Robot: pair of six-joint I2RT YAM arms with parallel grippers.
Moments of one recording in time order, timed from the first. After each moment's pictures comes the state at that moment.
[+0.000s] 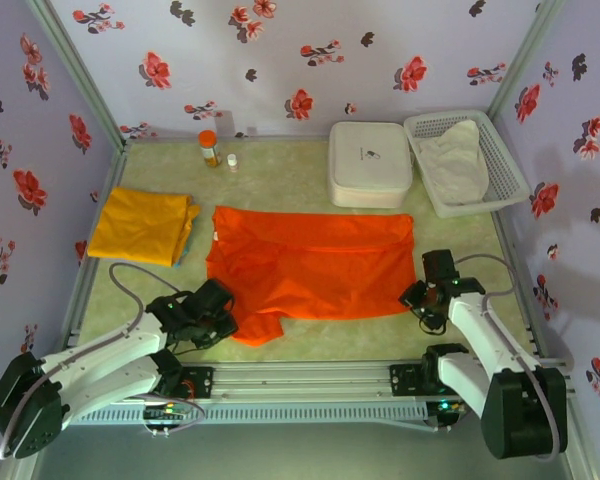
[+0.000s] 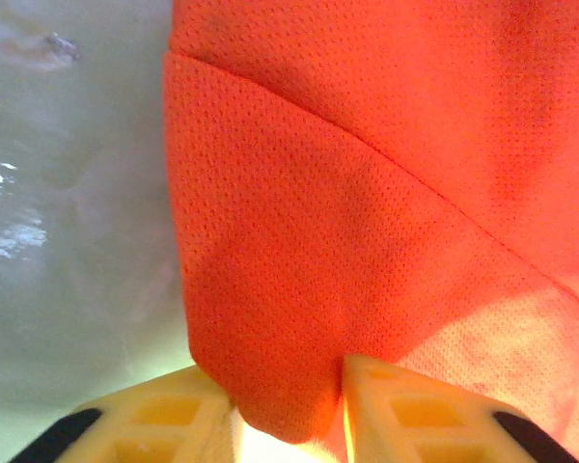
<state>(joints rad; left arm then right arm) -0.84 0.87 0.39 -0.74 0.00 -1.28 0.10 0.97 0.44 -0.79 -0.08 0.85</state>
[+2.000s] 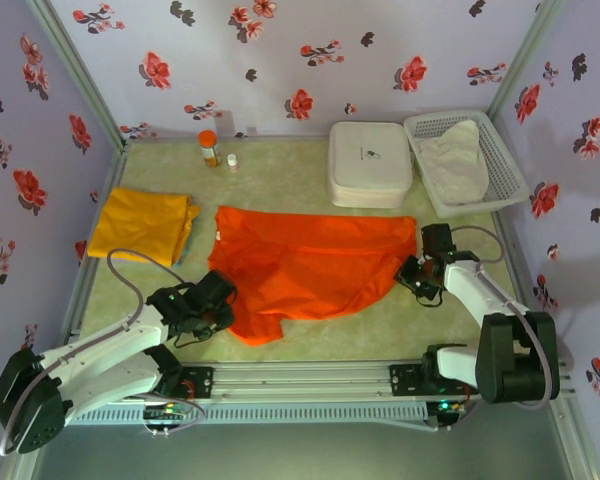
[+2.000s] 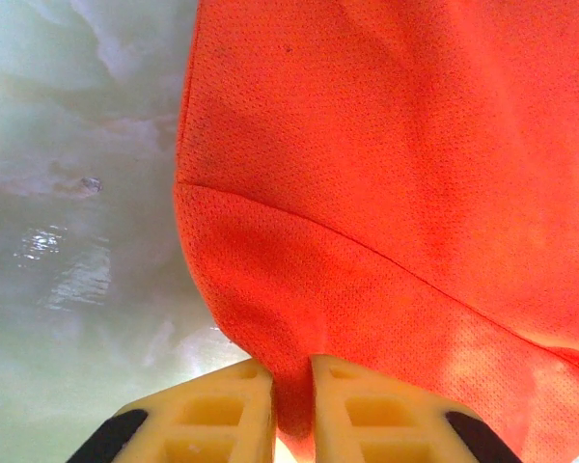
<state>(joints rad) -0.83 0.92 0.49 -0.80 -0.11 -1.17 0.06 1.24 0.59 -0.60 -0.22 0.67</state>
